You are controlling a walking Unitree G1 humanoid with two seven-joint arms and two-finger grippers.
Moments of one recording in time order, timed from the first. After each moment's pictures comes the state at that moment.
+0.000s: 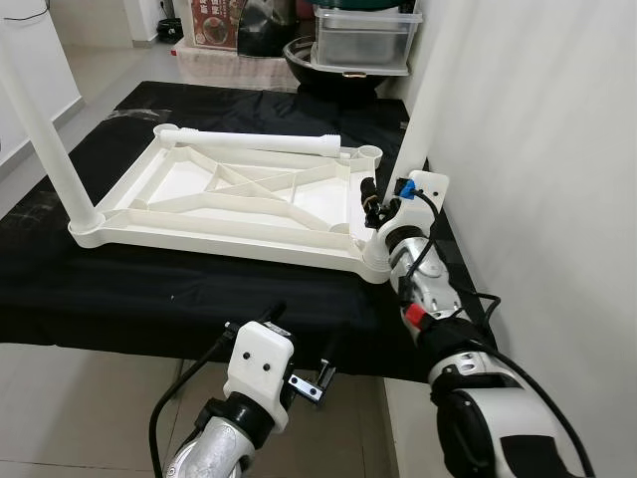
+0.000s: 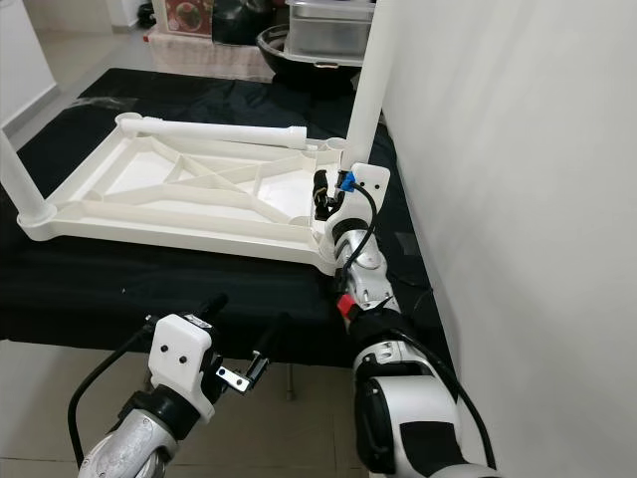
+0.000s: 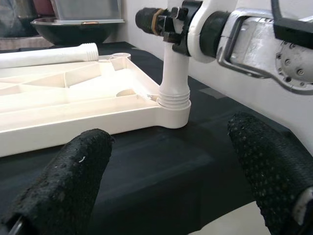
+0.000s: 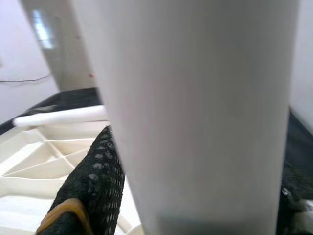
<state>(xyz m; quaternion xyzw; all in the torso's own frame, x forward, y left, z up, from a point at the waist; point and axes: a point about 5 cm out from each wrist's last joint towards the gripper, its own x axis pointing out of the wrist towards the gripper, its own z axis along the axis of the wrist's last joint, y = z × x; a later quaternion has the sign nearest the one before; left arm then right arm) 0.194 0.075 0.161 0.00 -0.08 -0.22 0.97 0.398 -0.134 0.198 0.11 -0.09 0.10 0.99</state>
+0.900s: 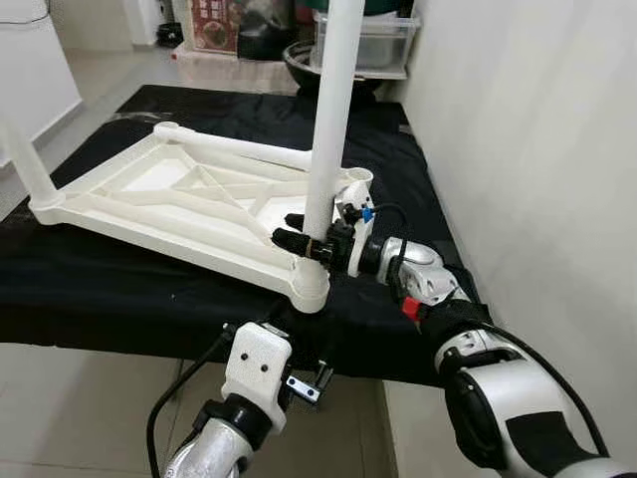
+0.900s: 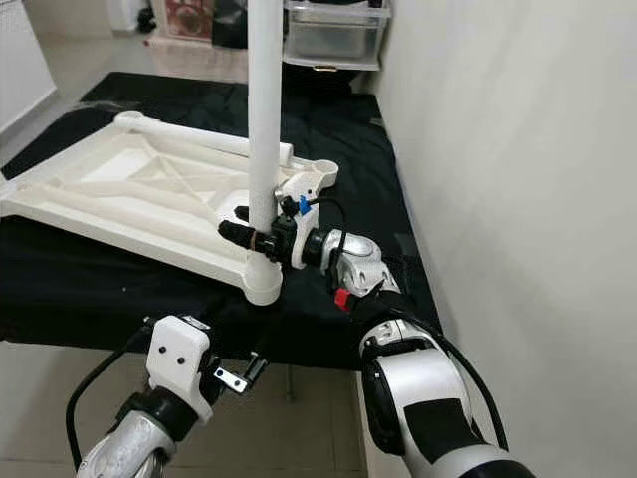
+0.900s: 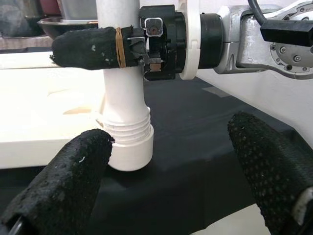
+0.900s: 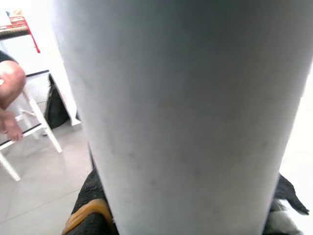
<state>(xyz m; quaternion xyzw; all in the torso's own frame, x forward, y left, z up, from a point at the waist) 0.194 0.076 0.160 0.00 -0.08 -0.22 0.97 0.384 -0.084 0.194 0.03 -0.01 0.50 0.87</state>
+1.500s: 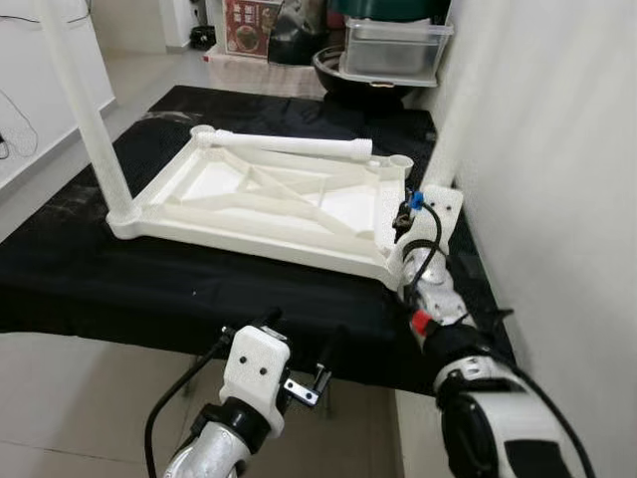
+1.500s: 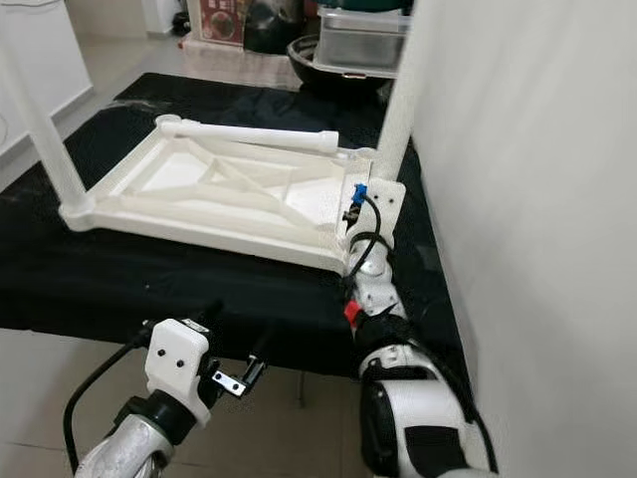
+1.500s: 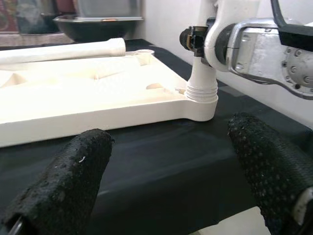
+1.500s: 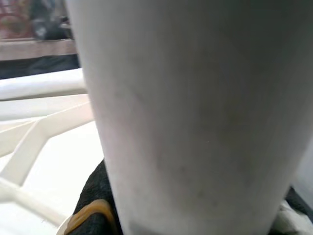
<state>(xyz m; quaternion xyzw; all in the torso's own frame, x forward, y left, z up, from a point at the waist) 0.193 0.077 0.159 0.00 -0.08 -0.22 0.97 0.394 -0.146 0.175 0.05 -0.01 -0.17 0.98</state>
